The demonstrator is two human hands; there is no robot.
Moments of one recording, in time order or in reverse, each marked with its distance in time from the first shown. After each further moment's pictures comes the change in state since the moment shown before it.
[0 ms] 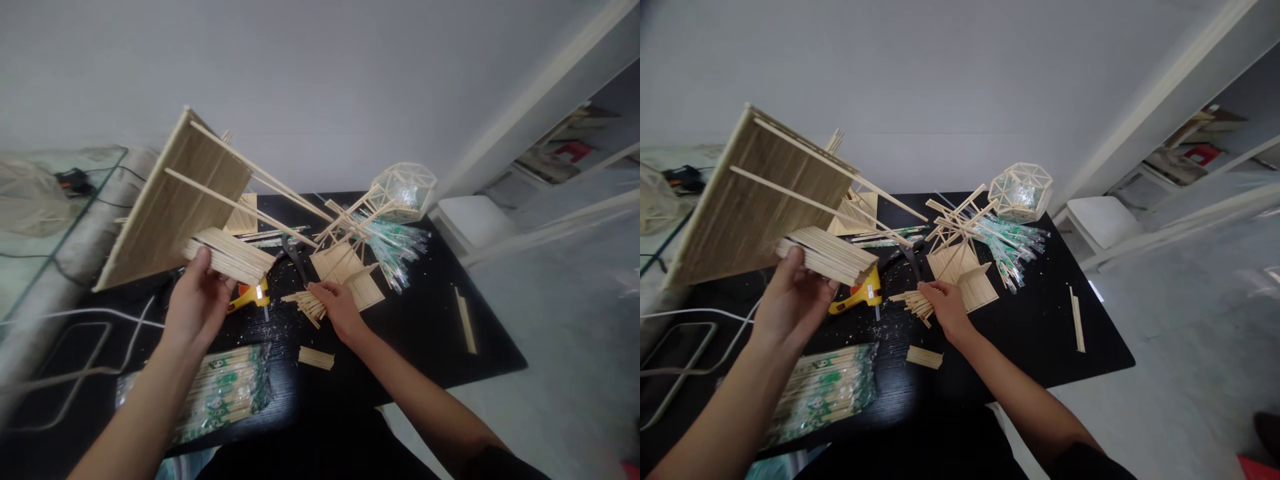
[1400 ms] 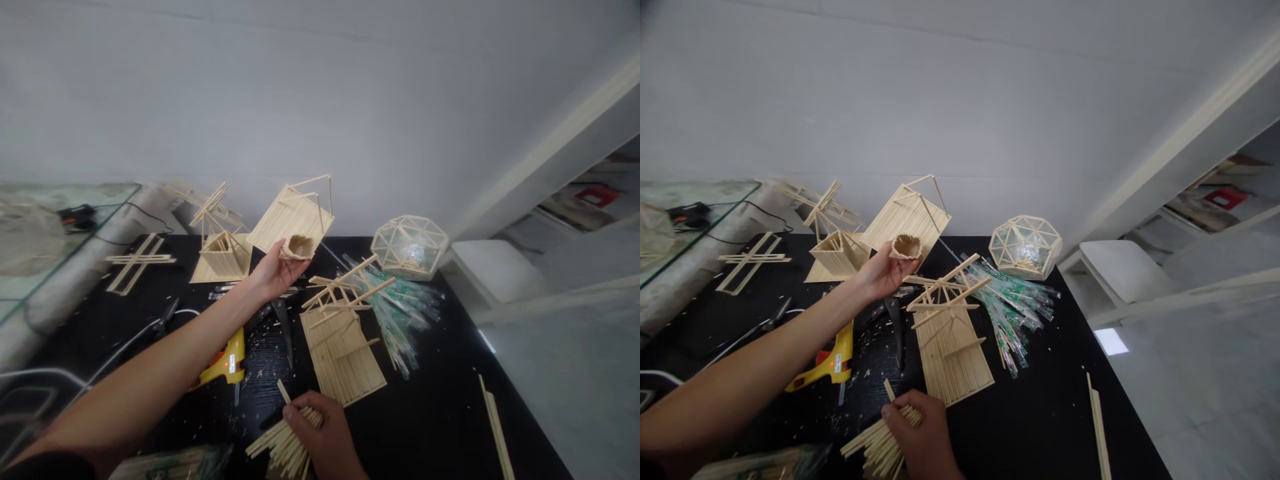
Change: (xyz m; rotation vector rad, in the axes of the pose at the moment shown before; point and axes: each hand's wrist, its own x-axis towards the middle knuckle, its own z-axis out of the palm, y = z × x) left_hand 0.143 -0.079 0.124 -0.031 -0.201 -0.576; right_hand -0.022 0.043 -0.032 -0.476 -0.083 -0.107
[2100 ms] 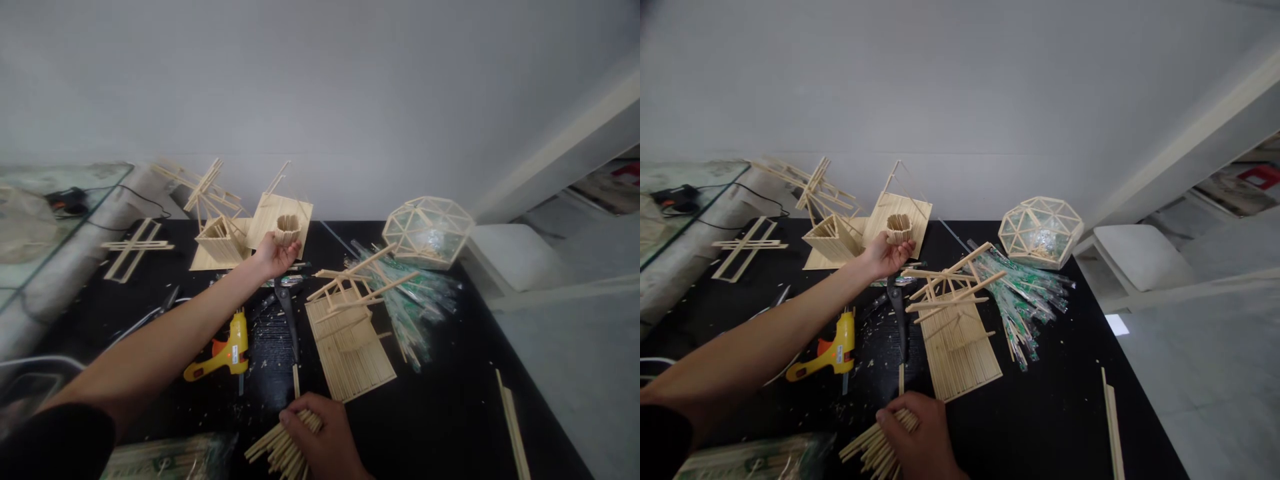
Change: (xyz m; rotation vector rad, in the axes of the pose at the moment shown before) left_hand 0.060 0.020 -0.049 -0.167 0.142 -0.229; right_hand -0.007 0.000 0.007 -0.052 -0.084 0.003
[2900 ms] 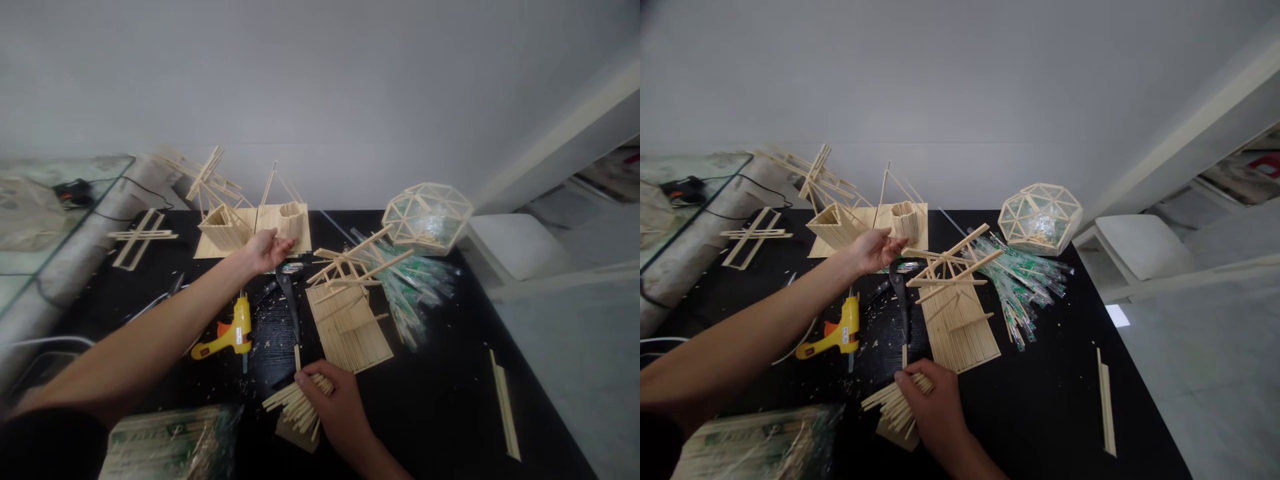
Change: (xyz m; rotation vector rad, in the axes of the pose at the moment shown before) left_hand -0.041 -0.005 0.000 0.354 0.057 0.017; right_hand 0.002 -0.019 -0.018 -0.004 0.077 0.002
